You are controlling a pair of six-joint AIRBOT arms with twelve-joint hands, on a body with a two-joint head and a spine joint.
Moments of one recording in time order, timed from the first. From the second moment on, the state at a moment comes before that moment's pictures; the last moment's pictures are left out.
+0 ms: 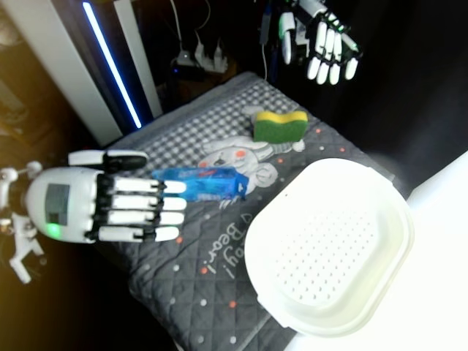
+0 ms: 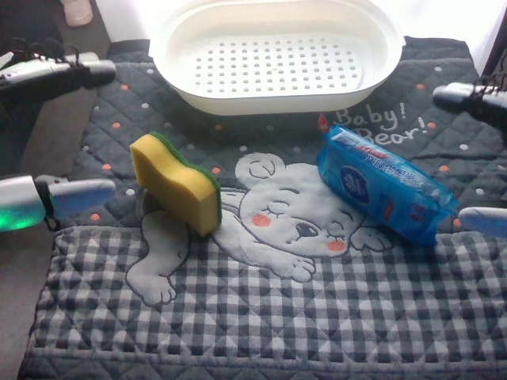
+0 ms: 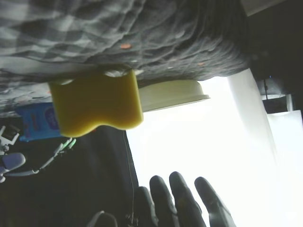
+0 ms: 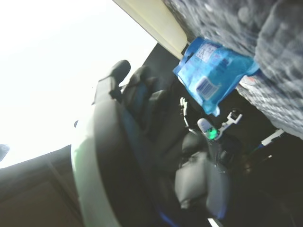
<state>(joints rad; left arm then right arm) 1.01 -0.88 1.04 -0.24 -1.39 0.75 -0.90 -1.06 1.30 0.09 1.39 -0.37</state>
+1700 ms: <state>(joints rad) 0.69 -1.09 1.37 0.20 -0.71 0.55 -0.77 -1.25 1.38 0.07 1.25 -0.39</state>
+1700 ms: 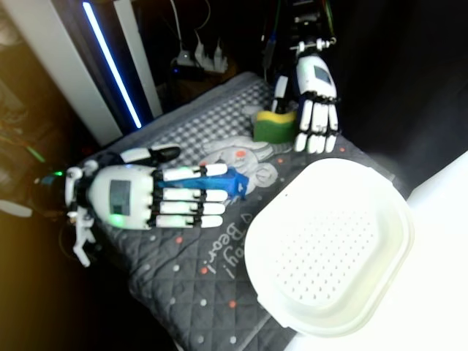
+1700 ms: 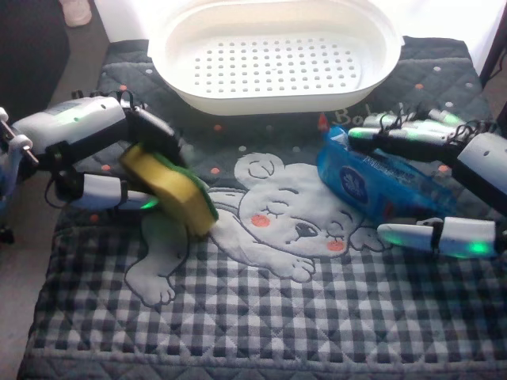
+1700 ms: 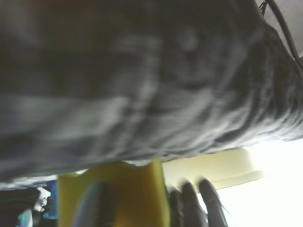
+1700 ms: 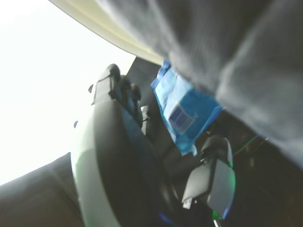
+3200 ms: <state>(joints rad) 0.14 -1.54 1.91 0.23 -0.50 0.49 -0.01 -1.59 2.07 -0.24 0.58 -0.40</state>
